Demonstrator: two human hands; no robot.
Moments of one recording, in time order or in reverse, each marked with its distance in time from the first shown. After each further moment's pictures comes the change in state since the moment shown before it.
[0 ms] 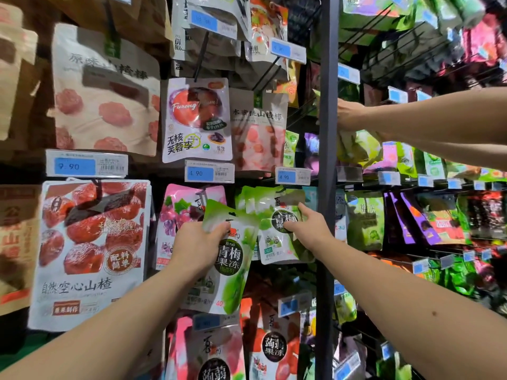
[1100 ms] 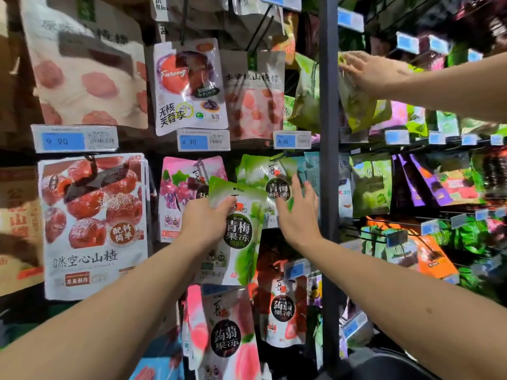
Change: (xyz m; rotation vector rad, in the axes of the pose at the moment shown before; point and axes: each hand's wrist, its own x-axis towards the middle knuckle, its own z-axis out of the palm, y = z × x) left_hand -0.012 0.002 0.014 0.018 -0.011 -0.073; right_hand -0.042 0.030 0.051 -0.231 0.196 -0.261
